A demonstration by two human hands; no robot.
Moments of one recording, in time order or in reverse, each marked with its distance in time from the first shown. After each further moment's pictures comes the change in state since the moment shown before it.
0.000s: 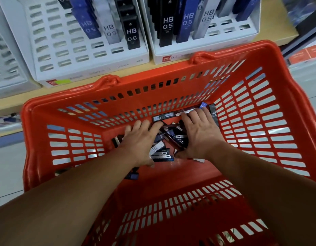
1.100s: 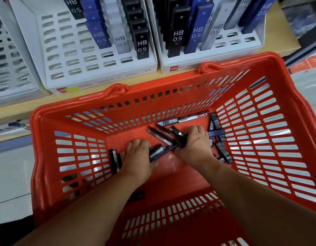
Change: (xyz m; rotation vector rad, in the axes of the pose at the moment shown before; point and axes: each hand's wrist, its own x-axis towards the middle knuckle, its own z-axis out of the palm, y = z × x) left_hand -0.026 0.009 0.027 -0.397 0.135 -0.354; right_hand 0.006 -0.034 0.020 0.635 0.017 0.423
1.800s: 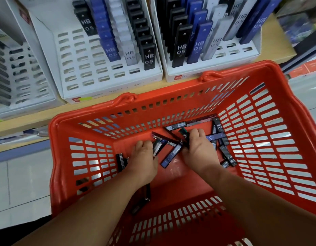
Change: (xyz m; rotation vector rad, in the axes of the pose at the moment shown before) left_hand -0.005 0.006 -0.028 -0.154 -0.067 0.033; right_hand -0.018 -0.010 -0.013 0.058 0.035 -0.125
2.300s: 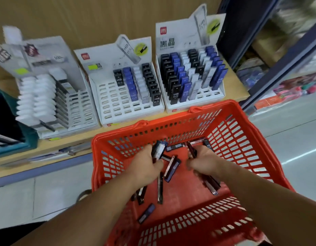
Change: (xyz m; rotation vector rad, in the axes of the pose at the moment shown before) left_hand -0.055 0.039 -0.090 -0.300 0.017 0.104; right_hand -0.052 -0.034 -0.096 0.467 -0.277 0.197
